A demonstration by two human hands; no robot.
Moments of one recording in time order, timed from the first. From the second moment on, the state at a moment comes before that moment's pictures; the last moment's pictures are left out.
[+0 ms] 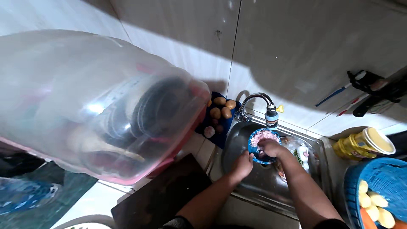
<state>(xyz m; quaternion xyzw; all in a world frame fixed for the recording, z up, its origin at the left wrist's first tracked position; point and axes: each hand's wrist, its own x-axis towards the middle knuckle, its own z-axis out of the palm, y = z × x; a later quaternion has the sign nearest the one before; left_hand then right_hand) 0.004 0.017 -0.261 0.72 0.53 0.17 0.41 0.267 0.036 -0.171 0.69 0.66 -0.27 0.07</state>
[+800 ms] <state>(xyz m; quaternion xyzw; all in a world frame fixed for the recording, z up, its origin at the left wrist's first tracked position) 0.008 0.022 -0.278 0.70 0.56 0.17 0.41 0.185 0.152 -0.140 0.80 0.55 -0.09 -0.24</state>
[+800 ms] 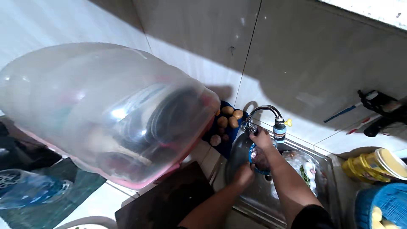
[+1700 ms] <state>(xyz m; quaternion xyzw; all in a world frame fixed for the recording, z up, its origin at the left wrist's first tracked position) -0.006 0.012 -0.236 0.75 0.57 0.16 0.31 0.285 0.067 -0.166 0.86 0.51 -0.05 -0.05</state>
